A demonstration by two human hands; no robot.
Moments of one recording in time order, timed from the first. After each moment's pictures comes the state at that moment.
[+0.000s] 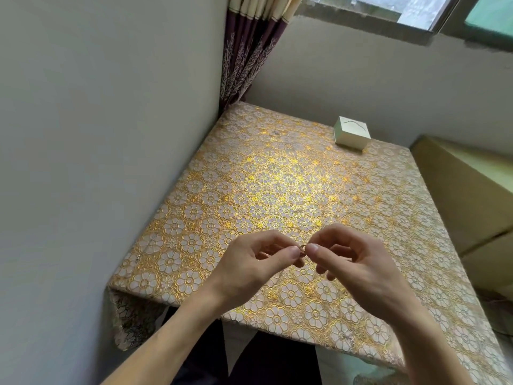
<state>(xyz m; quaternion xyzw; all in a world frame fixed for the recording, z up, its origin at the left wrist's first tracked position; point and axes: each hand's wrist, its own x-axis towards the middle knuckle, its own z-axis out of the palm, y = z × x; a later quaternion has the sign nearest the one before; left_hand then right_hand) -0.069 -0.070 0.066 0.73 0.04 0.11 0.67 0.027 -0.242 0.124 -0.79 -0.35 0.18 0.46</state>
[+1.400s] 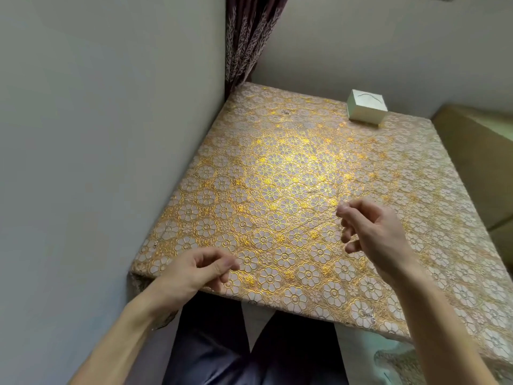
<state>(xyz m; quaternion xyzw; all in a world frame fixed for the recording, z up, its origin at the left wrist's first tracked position) -0.140 -0.008 0.023 0.67 0.20 -0.01 0.71 0.061 -0.235 0.079 -0.78 -0.16 0.18 0.59</state>
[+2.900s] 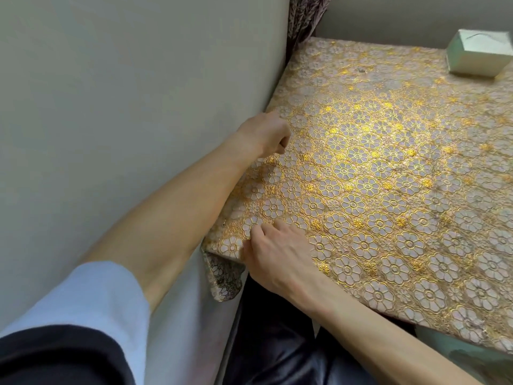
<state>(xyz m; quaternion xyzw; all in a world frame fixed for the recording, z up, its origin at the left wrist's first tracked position) 0.033 0.143 0.039 0.99 0.10 -0.04 0.02 -0.074 -0.055 -0.025 -0.84 -0.53 -0.01 0.13</state>
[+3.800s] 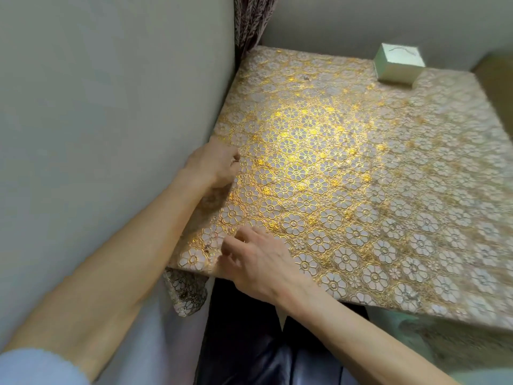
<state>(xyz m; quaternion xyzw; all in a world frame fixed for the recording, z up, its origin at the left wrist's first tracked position) 0.007 0.131 0.009 0.97 0.20 -0.05 0.11 -0.057 -0.087 -0.024 -0.82 -0.54 0.06 0.19</state>
